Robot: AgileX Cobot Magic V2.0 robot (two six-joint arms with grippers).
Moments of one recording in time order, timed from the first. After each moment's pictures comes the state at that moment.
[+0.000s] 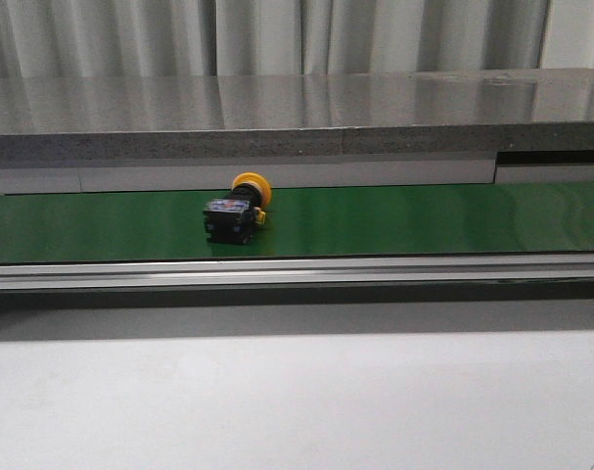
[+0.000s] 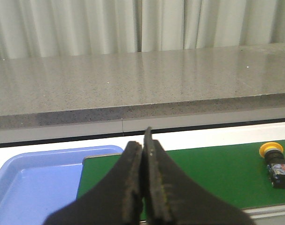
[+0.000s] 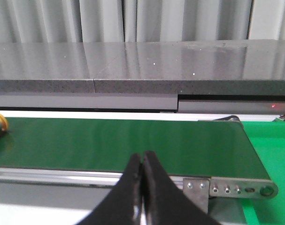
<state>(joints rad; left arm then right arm) -0.05 0.26 -0.34 -0.21 0.21 0.23 0.08 -0.01 -0.02 0.07 0.10 -0.03</state>
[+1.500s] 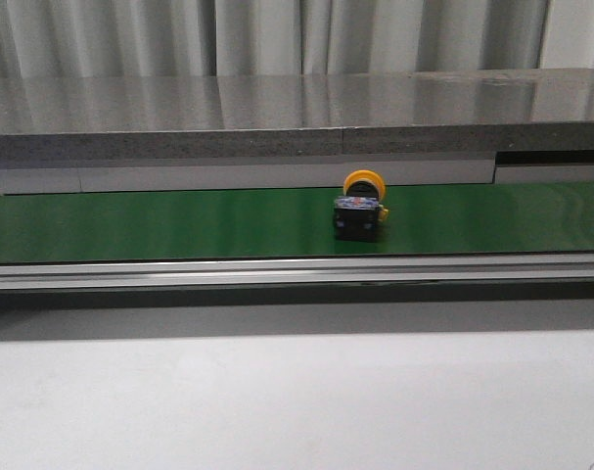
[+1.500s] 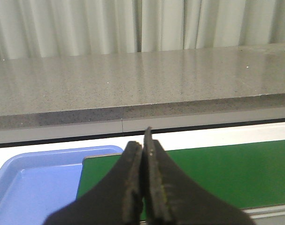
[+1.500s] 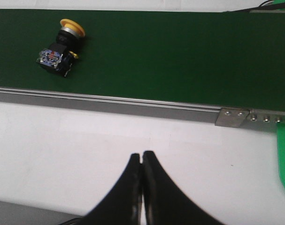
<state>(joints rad) -0.05 0.26 -0.34 -0.21 0.21 0.23 0.08 0.82 -0.81 0.16 0.83 -0.03</state>
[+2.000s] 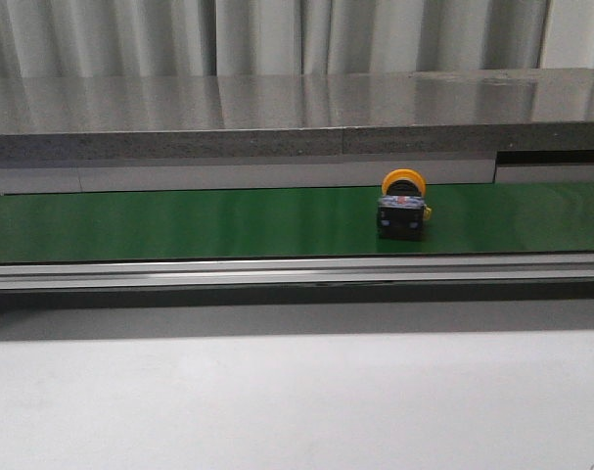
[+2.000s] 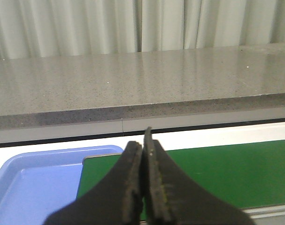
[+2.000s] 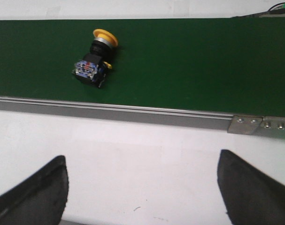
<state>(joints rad) -0.05 0.26 -0.34 -0.21 0.21 0.23 0.08 0.84 -0.81 0.20 0.80 -0.02</state>
